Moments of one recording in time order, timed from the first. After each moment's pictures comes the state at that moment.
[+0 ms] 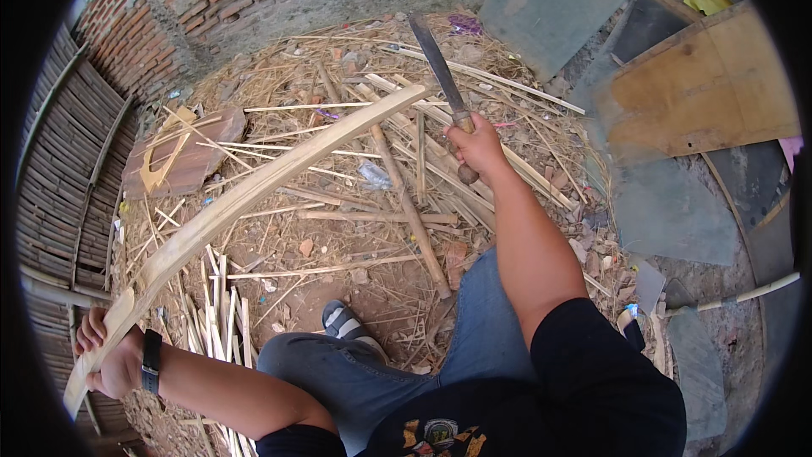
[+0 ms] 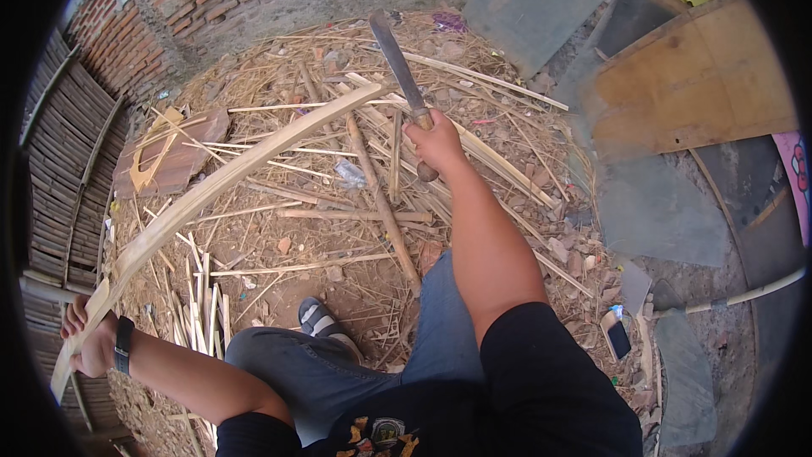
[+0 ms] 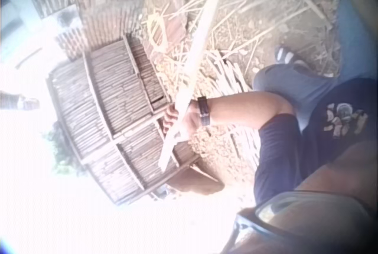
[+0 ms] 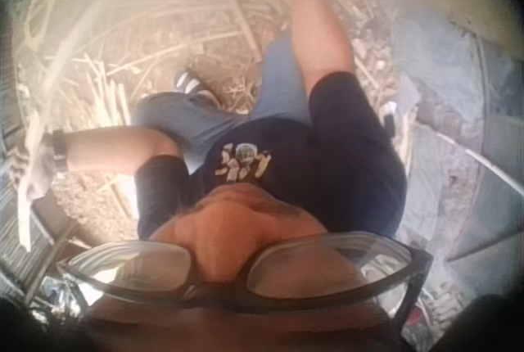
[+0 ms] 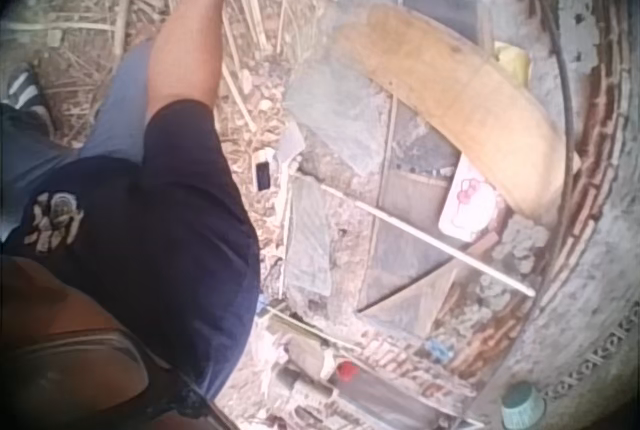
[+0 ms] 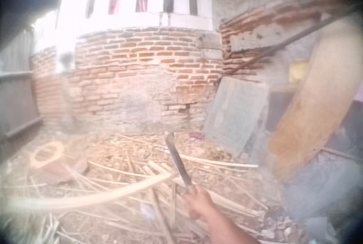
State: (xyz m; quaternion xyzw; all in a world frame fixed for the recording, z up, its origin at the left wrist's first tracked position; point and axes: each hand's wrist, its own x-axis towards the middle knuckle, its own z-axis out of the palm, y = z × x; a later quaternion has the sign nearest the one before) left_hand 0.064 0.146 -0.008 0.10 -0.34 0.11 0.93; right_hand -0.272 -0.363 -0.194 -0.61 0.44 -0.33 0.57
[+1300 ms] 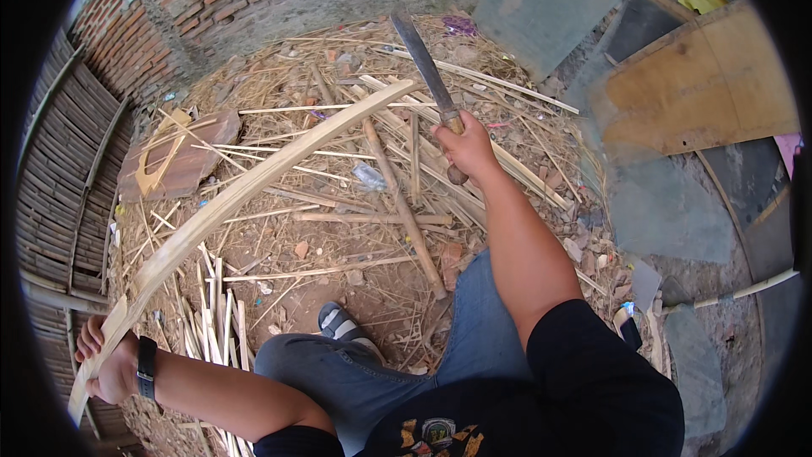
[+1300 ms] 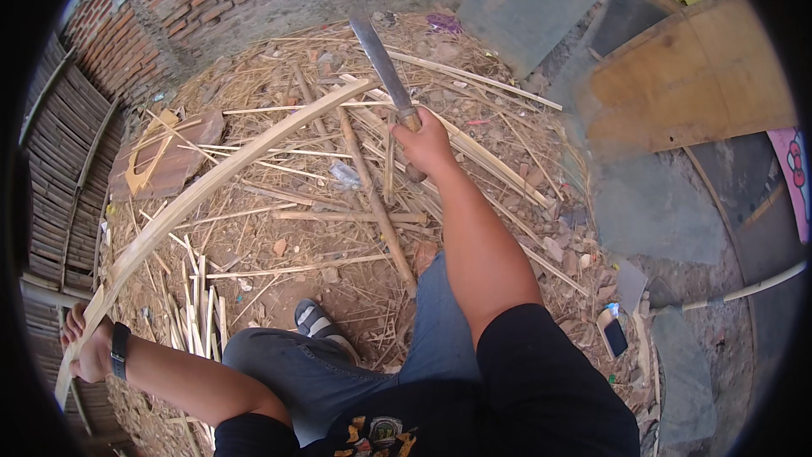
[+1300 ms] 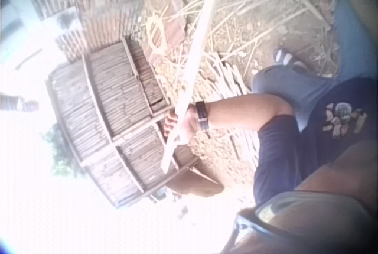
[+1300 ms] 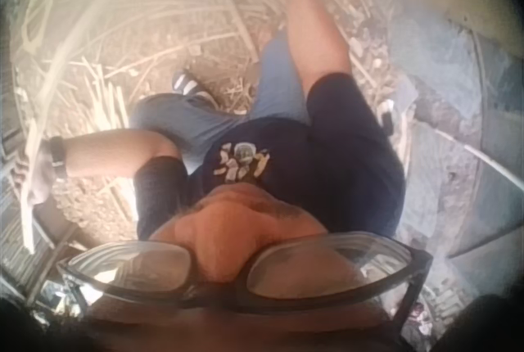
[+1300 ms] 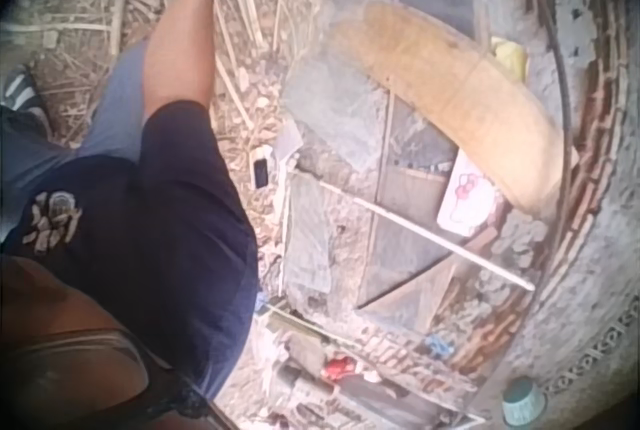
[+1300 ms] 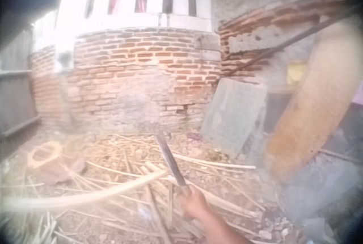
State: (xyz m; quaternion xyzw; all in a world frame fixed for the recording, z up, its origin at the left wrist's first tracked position) left_hand 0.078 0.166 -0.017 0.10 -0.31 0.12 0.94; right_hand -0.266 -0.354 -0.193 -0.65 0.40 -0.38 0.52
